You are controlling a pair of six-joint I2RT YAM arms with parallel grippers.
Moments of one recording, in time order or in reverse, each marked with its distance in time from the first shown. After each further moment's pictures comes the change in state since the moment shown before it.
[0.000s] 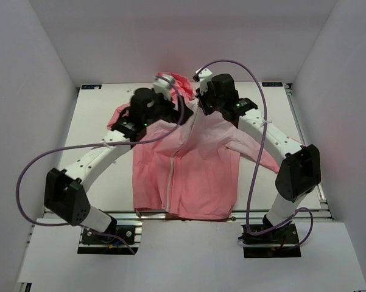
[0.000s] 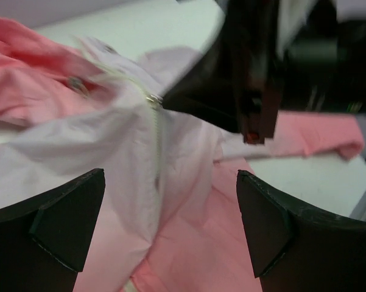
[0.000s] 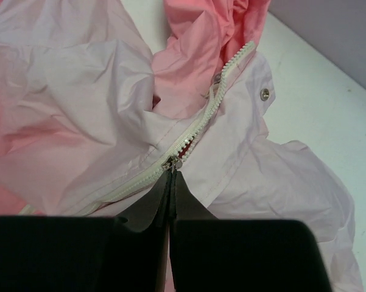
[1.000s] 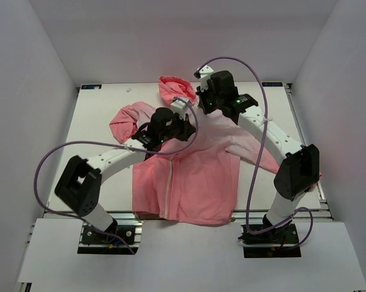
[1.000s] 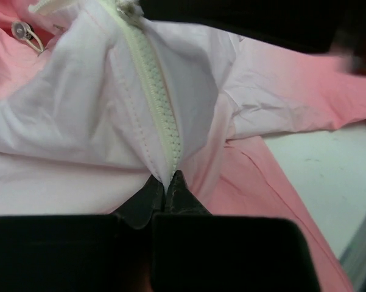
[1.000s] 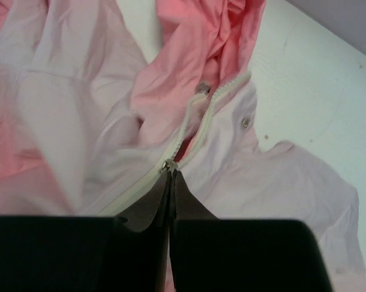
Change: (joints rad) left arm -0.152 0.177 -0.153 0.187 -0.084 -0.014; right arm -0.013 0.000 0.088 -0.153 0.014 0.096
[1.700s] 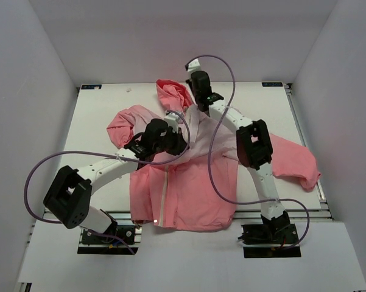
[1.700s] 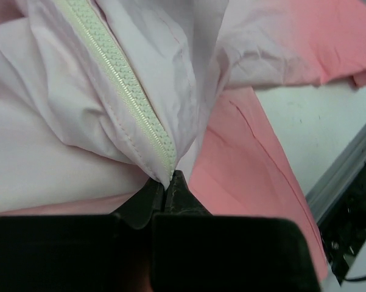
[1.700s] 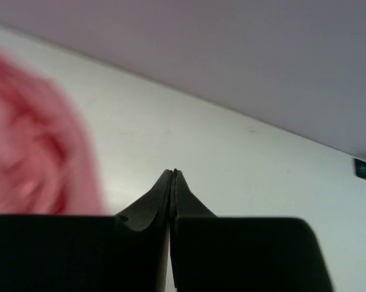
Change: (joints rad) left arm 0.009 -0.174 -0.182 -0.116 0.042 -0.134; right arm 0.014 0.572 0.329 0.434 0.424 -0.128
